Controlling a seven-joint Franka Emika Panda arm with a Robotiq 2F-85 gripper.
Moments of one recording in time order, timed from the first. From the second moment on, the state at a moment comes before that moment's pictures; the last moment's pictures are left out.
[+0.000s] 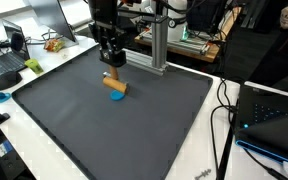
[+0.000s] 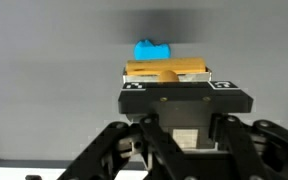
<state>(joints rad) 0.04 0.22 0.03 -1.99 -0.10 2.31 0.15</state>
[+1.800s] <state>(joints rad) 0.03 0.34 -0.01 -1.95 -0.09 2.37 0.15</state>
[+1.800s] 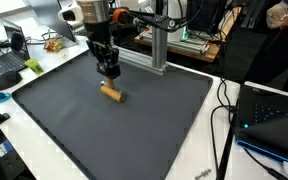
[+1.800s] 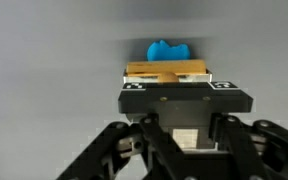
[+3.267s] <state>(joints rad) 0.03 0.40 0.00 -1.83 -0.07 2.19 0.11</state>
